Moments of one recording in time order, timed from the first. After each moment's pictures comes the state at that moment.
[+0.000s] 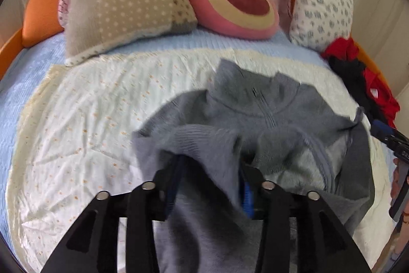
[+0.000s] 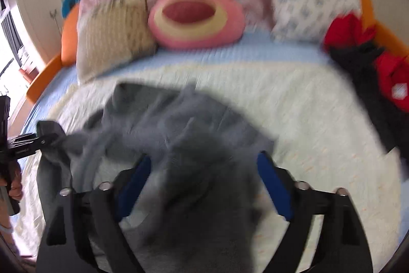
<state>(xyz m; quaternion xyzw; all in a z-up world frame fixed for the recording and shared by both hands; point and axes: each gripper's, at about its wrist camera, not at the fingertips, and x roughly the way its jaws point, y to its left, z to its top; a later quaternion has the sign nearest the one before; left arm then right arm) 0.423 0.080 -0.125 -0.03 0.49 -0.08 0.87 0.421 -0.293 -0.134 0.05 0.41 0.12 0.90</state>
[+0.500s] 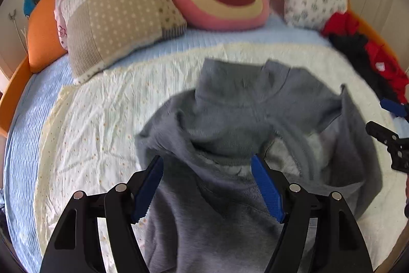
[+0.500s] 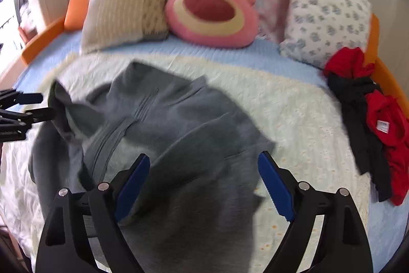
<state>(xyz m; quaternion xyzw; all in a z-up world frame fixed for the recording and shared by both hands) 0.412 0.019 -0.117 0.05 0.52 -0.06 0.85 0.404 -0.223 -0.132 -0.07 0.45 0.13 0.88</state>
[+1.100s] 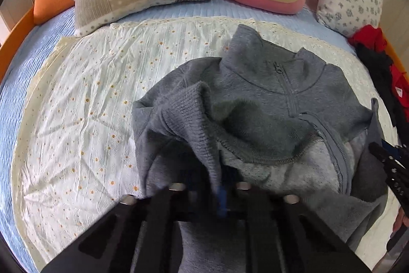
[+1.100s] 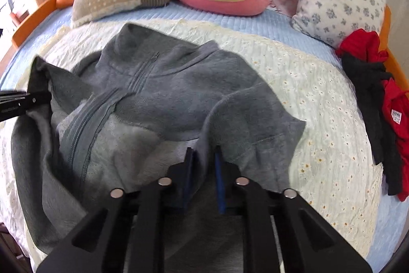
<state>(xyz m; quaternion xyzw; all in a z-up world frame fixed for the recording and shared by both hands) 0.436 0.057 -0.166 -0.03 0.57 -0.01 0.82 0.421 -0.210 -0.178 -0.07 0.51 0.11 0.85</state>
